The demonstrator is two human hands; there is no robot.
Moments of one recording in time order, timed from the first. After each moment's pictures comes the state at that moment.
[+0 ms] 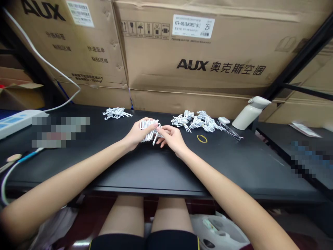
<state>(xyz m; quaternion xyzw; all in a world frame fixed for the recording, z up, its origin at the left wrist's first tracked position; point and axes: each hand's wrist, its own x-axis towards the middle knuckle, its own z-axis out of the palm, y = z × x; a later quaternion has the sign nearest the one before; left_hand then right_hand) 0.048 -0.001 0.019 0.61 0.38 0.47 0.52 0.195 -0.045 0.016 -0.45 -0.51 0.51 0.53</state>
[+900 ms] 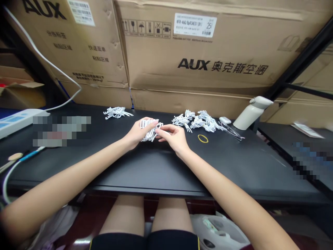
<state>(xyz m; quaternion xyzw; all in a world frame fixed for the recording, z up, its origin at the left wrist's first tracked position) 0.047 0.003 0.018 0.60 0.37 0.47 0.53 0.195 -0.047 0.015 -0.44 -0.50 0.46 0.59</state>
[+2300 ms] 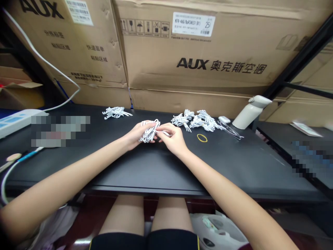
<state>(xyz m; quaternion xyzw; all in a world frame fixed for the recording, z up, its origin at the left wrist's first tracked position) 0.046 -0.001 0.025 0.53 0.36 0.37 0.67 0.199 -0.045 0.007 -0.40 -0.61 0.36 0.58</state>
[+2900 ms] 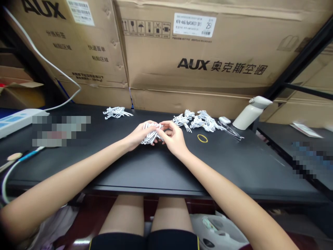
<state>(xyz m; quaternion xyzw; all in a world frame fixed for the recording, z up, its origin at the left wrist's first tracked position) 0.047 -0.004 0.022 0.60 0.36 0.35 0.62 0.198 -0.046 0.007 -0.42 -0.60 0.38 0.57</state>
